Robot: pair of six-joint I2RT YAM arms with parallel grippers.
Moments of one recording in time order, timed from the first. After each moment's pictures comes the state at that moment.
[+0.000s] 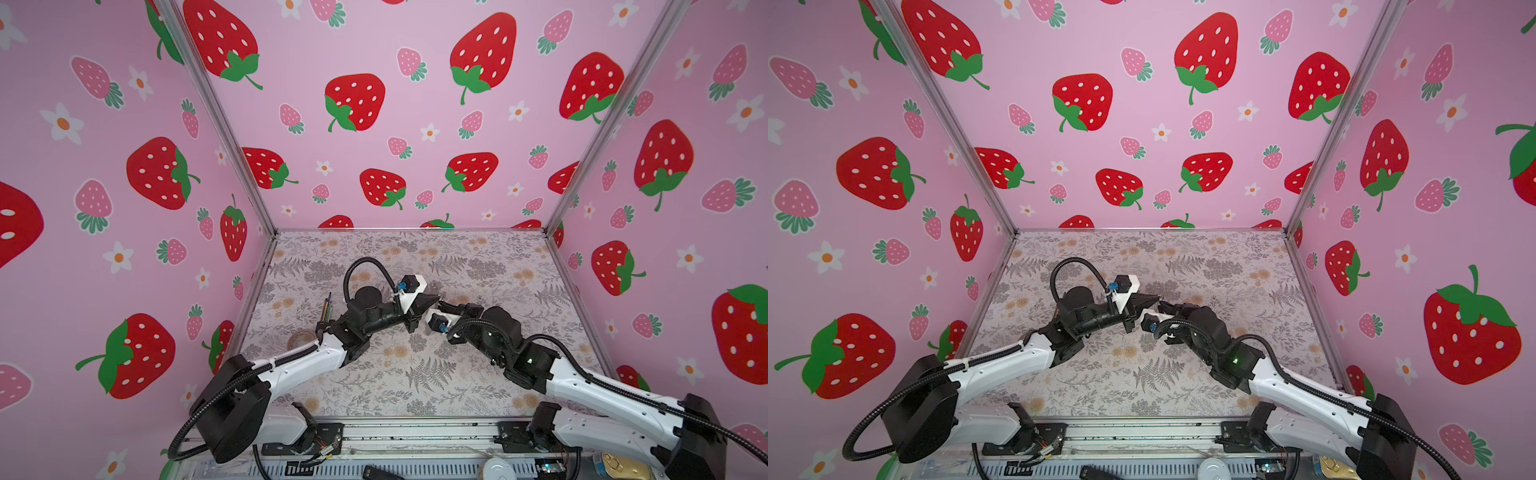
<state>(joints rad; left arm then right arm) -0.74 1.34 0.73 0.61 0.43 0.02 1.04 0.96 0.63 0.10 0.22 -0.80</state>
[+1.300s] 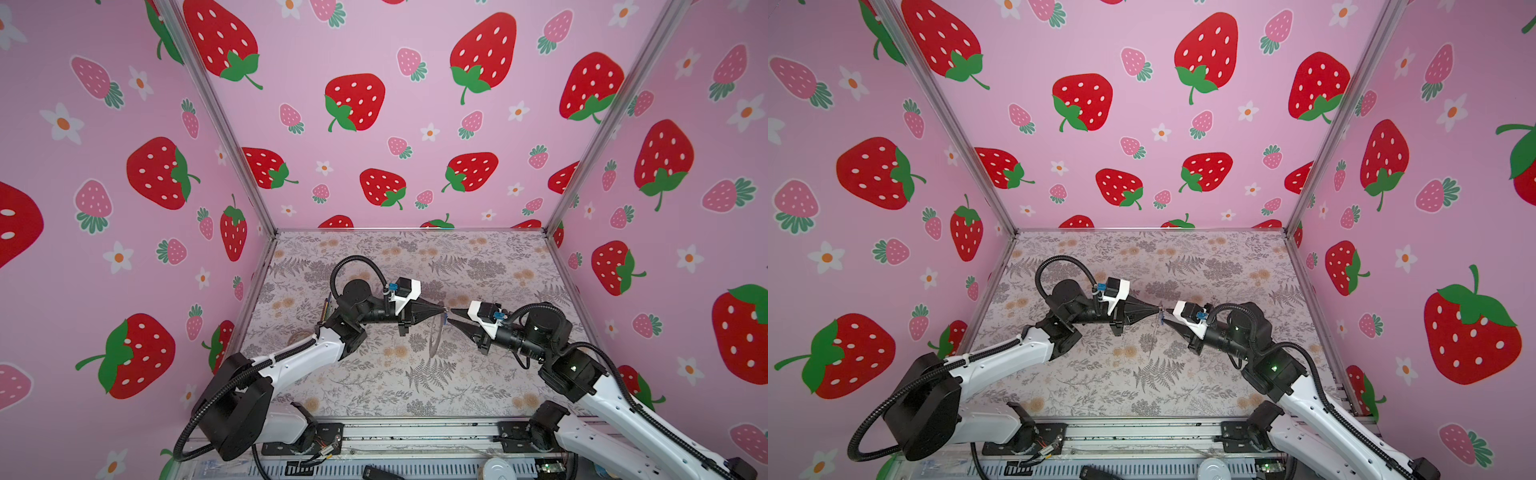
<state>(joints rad) -0.66 1.35 0.74 0.75 0.93 -0.05 0.78 0.73 0.66 -0.07 -0.42 -0.32</state>
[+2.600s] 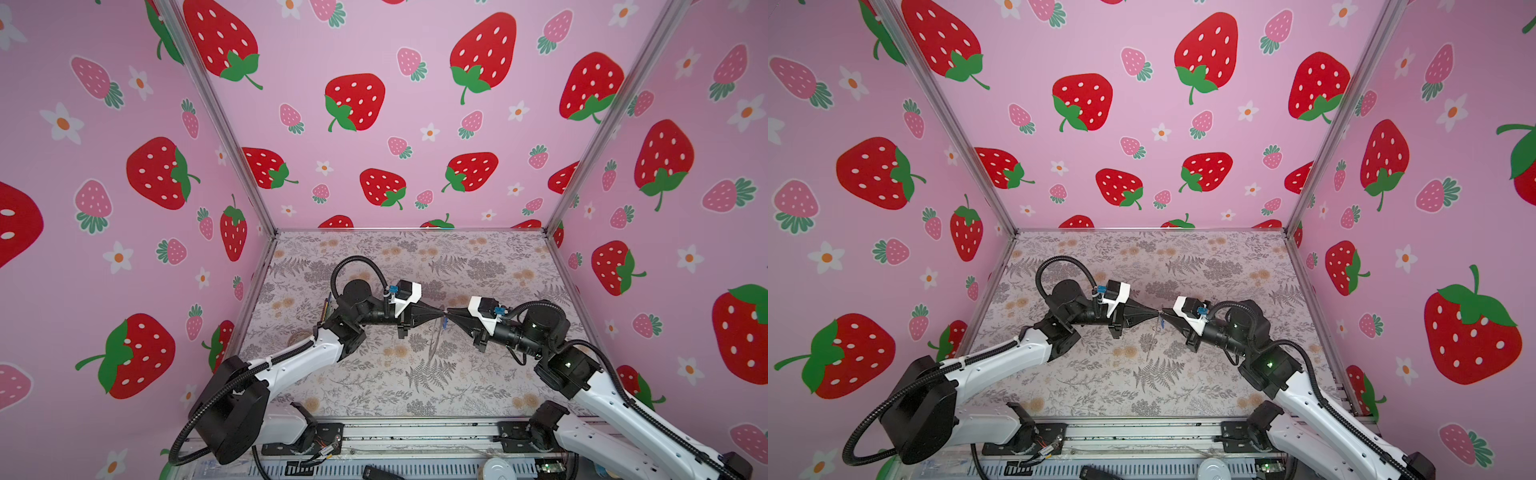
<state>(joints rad) -0.67 1.33 0.74 0.70 0.95 -0.02 0.77 0.76 0.65 0.02 -0.47 -0.26</state>
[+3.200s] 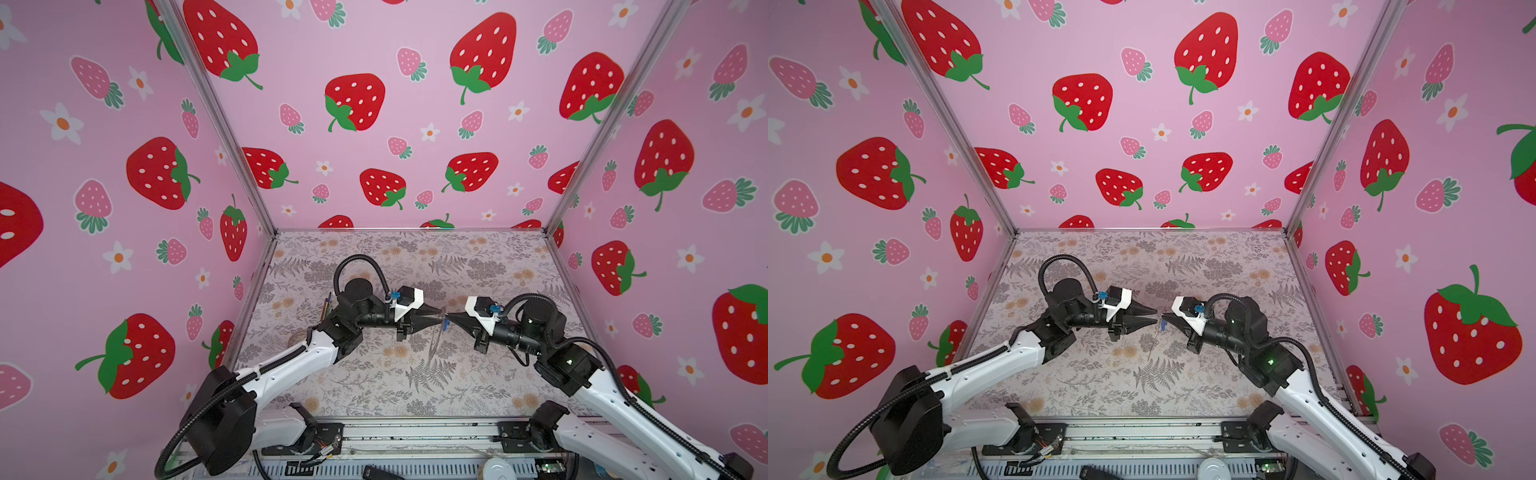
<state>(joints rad) -0.68 1.23 0.80 0.37 0.89 0.24 0.74 0.79 0.72 -0.16 -0.48 -0.29</state>
